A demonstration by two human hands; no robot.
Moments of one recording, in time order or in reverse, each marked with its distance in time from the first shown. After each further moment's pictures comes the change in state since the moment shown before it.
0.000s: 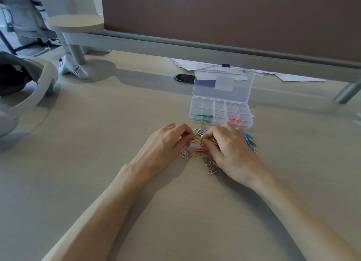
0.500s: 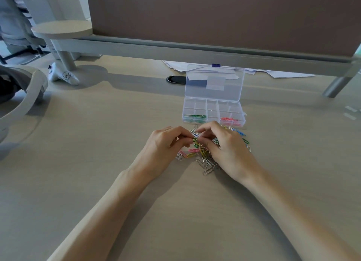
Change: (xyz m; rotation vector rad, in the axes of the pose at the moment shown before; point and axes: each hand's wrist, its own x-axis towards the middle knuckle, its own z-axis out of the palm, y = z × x) left_hand 0.002 0.014 0.001 -0.220 0.027 -0.094; right_hand 0.000 -0.003 -0.004 0.288 0.071 0.133
